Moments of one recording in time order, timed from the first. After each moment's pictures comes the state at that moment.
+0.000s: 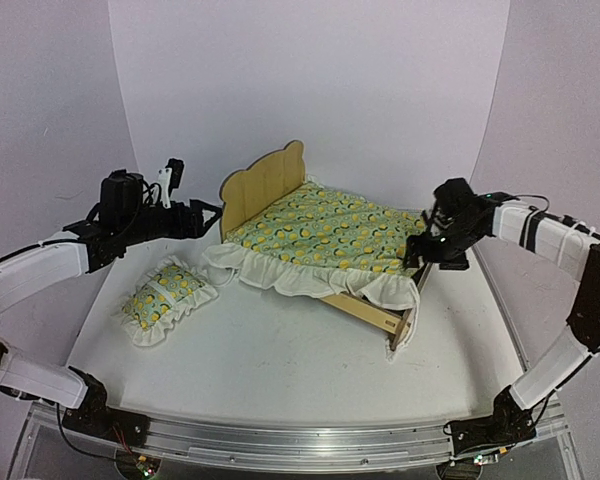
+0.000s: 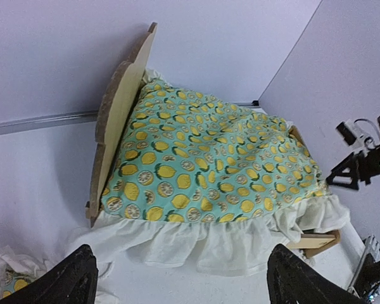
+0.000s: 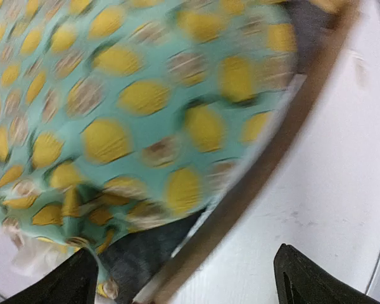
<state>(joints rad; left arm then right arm) -0.43 1.24 0.94 0.01 0.28 -0.29 0.38 1.56 1.21 -0.78 -0.03 0.26</state>
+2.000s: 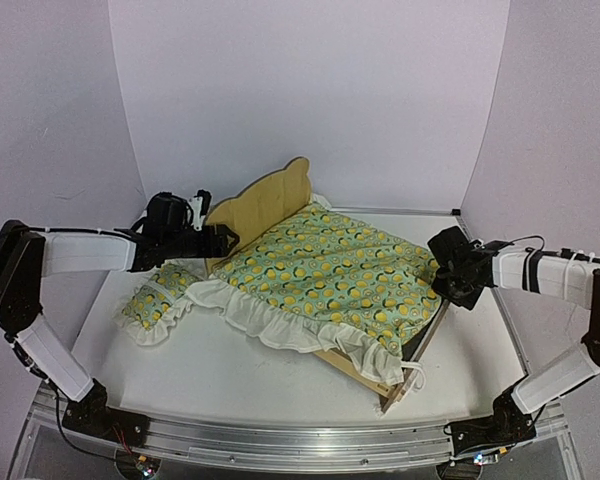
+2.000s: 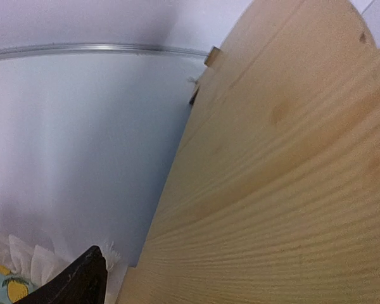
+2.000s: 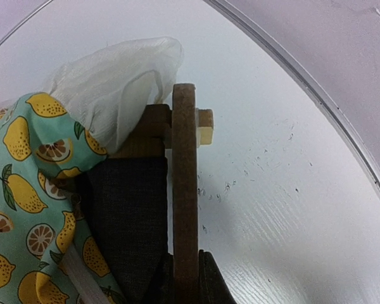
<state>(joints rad) -0.48 1.55 0.92 0.13 0.16 -0.38 0.43 1.40 0.82 -0.56 0.54 0.98</state>
